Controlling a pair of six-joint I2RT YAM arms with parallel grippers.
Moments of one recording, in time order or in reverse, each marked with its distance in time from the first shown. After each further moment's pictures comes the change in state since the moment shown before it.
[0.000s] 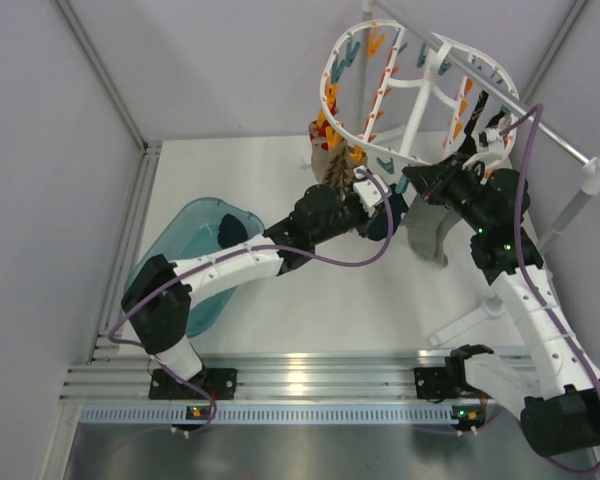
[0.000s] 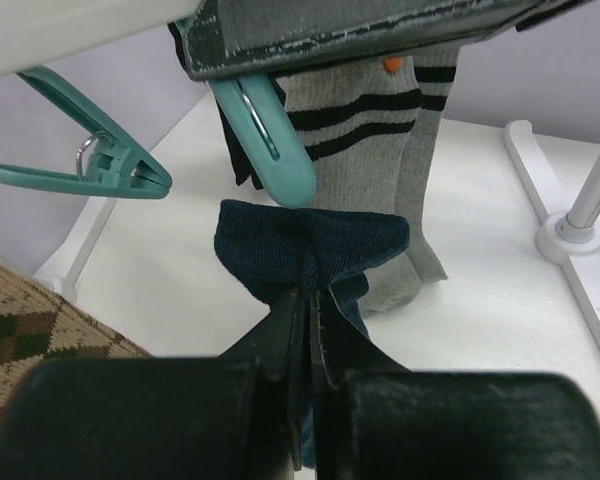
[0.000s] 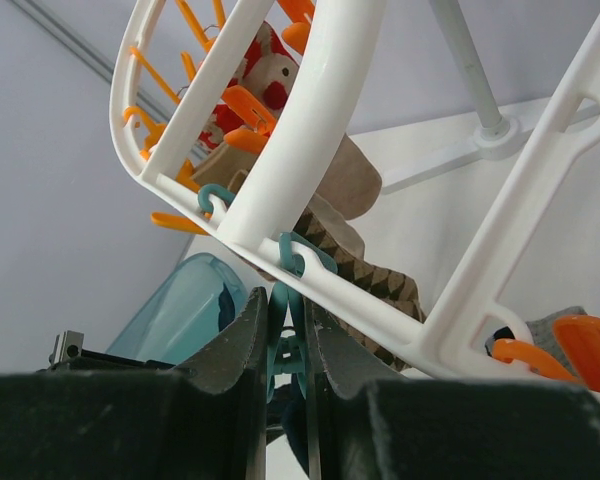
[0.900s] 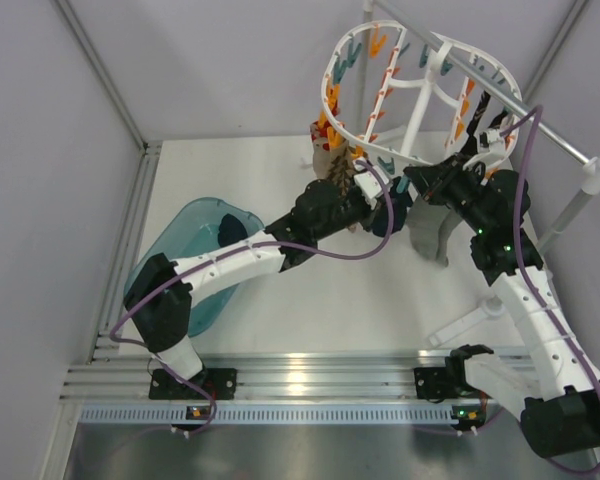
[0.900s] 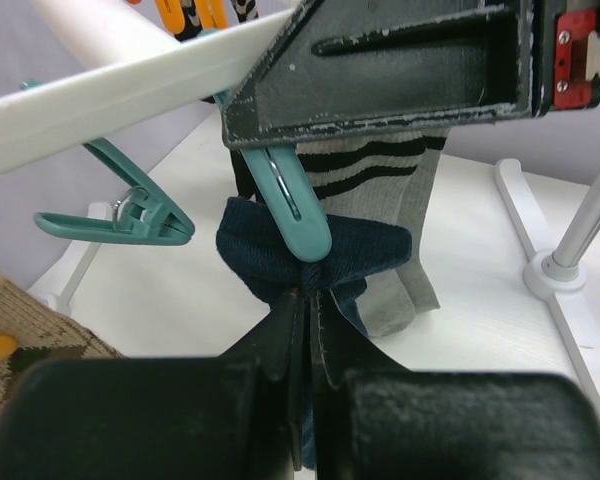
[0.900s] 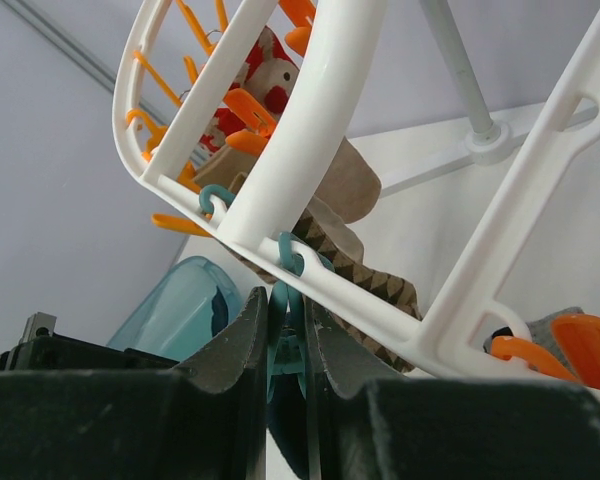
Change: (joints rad) left arm 0.000 0.020 0.057 0.008 -0.002 -0.048; right arm 0.000 -0.006 -0.007 0.007 0.015 -0.013
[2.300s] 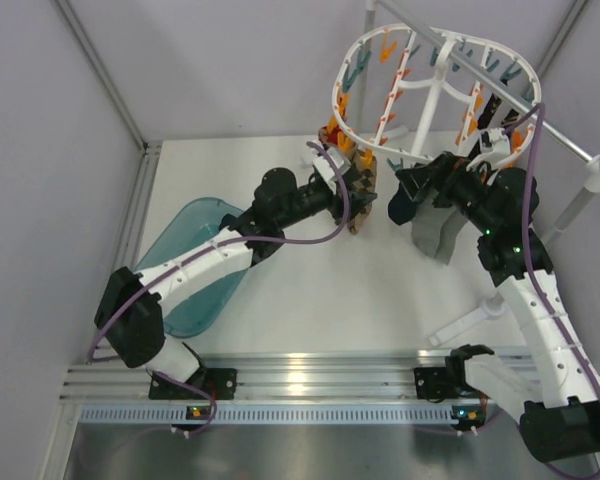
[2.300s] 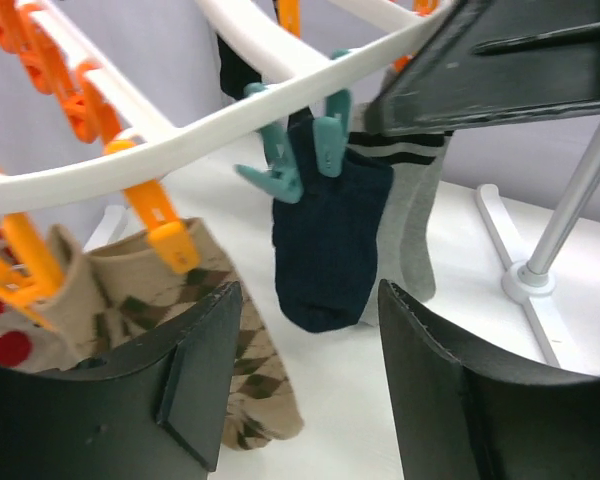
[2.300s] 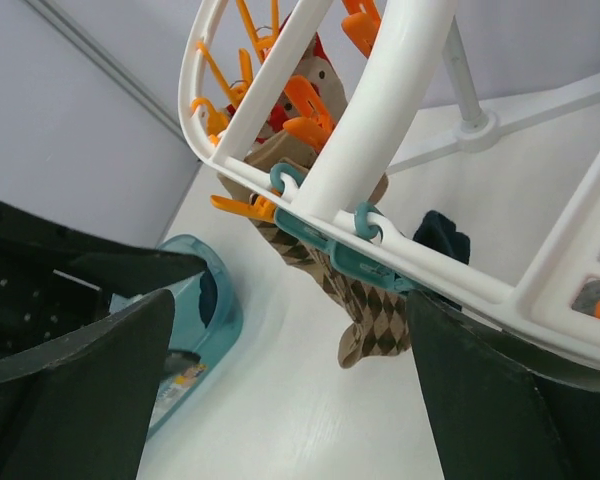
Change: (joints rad) left arm 0.117 -0.162 -0.094 -0.004 0.138 -0.095; right arm -0.022 -0.024 0.052 -0.122 -0.026 -0.063
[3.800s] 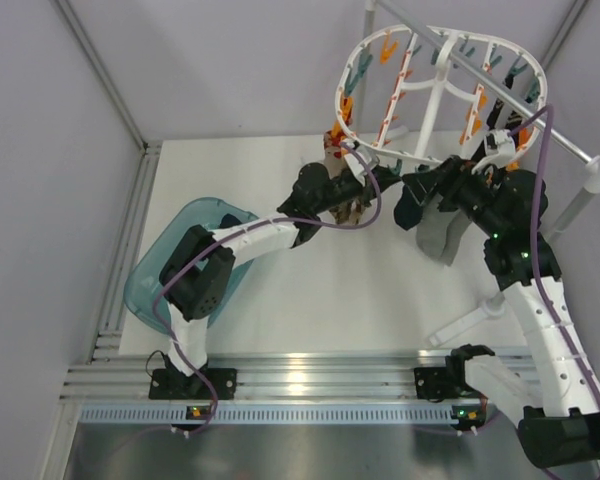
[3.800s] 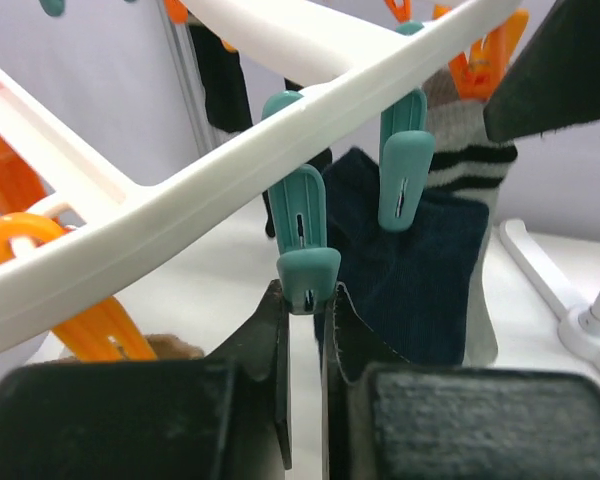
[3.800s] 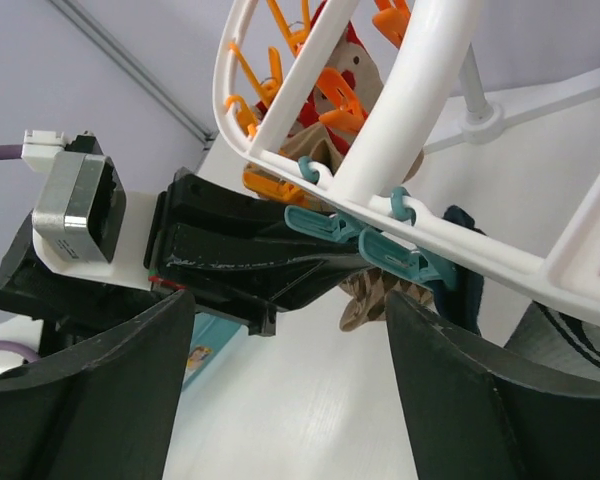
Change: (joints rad) left arm 0.047 0.448 0.214 0.407 0.151 -0.027; right arm -0.024 -0.031 0.030 -0.080 -0.045 -0.015
